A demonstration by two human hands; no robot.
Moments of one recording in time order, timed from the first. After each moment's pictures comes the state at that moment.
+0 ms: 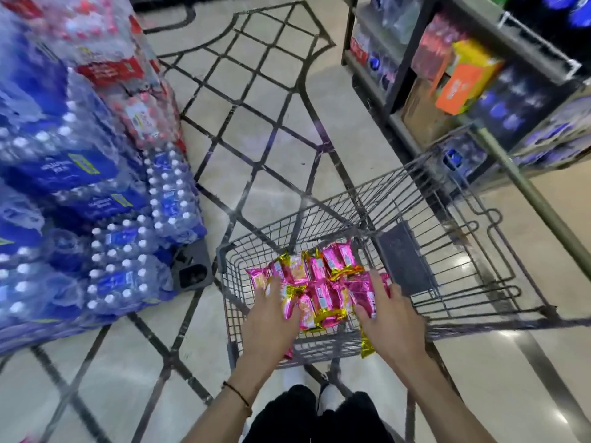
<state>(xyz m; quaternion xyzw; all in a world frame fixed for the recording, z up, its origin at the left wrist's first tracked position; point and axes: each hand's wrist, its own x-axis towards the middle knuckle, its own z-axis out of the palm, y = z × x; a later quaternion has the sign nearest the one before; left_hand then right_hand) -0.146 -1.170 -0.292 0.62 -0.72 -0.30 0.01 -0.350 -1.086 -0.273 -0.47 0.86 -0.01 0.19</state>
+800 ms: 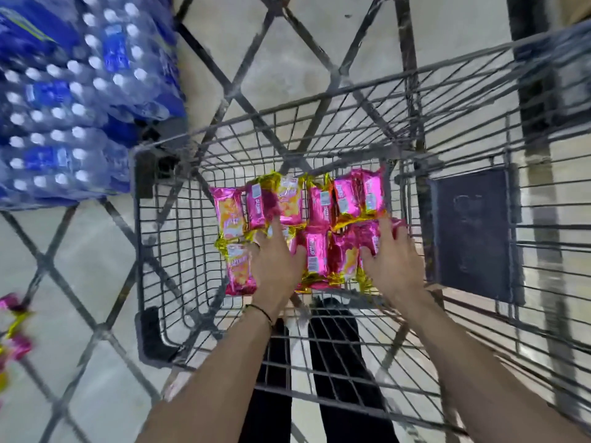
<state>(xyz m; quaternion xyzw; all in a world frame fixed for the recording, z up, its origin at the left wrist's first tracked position) -0.263 -1.227 -0.584 0.75 -0.55 -0.33 -0.13 -0.463 -1.190 -0.577 -0.49 0.81 0.09 0.32</state>
